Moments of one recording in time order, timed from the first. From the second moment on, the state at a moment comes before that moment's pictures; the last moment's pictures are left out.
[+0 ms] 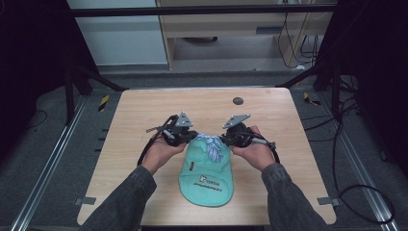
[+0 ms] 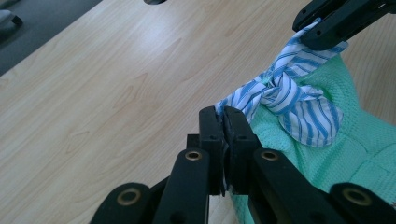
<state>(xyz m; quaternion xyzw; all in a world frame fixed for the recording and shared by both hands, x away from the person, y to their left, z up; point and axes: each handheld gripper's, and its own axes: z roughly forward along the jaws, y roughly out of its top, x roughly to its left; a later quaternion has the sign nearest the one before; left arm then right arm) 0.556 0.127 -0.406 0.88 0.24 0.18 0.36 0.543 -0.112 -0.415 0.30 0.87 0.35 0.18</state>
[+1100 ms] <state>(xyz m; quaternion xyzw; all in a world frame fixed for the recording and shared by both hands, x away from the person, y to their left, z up) 0.556 0.132 -0.390 0.87 0.23 0.21 0.37 0.550 -0.106 -0.387 0.29 0.87 0.35 0.21</state>
